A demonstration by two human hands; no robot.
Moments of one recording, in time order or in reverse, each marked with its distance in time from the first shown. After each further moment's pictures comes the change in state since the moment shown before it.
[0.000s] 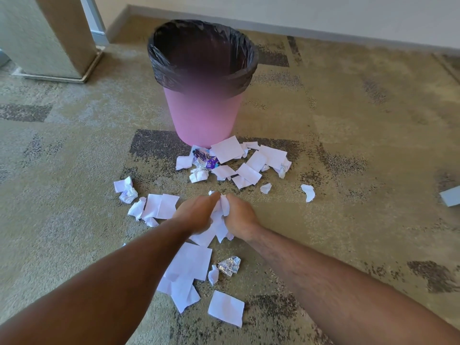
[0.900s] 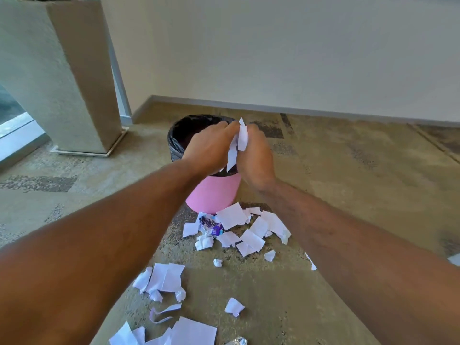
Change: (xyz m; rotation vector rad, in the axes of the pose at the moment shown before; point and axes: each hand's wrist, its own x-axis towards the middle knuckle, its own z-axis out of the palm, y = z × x) left_hand 0.065 0.033 -0.277 0.106 0.784 0.231; right_hand 0.074 -0.146 -0.214 0.238 0.734 -0.383
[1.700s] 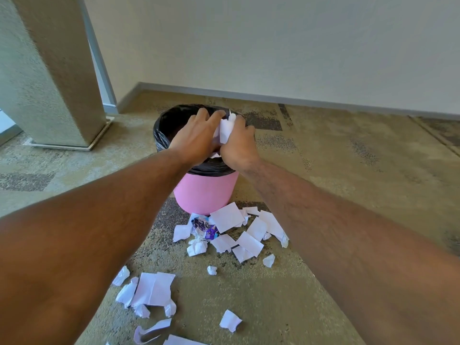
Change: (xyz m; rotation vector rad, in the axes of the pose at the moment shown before) left_hand 0.039 -0.058 0.063 -0.069 -0.095 -0.082; right_hand 0.056 0.019 0.049 -0.083 -0.285 0.260
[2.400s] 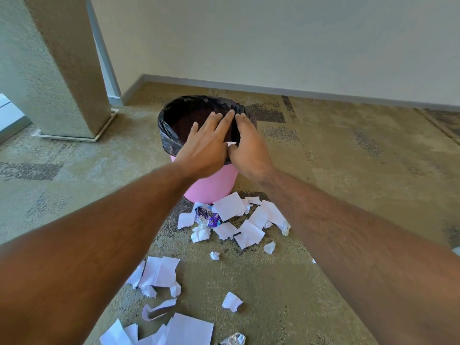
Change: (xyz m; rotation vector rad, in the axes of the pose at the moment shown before) left_hand -0.049 0.031 -0.001 -0.046 -0.048 0.023; right_hand -0.034 0.026 -0.006 -0.032 0.043 -0.242
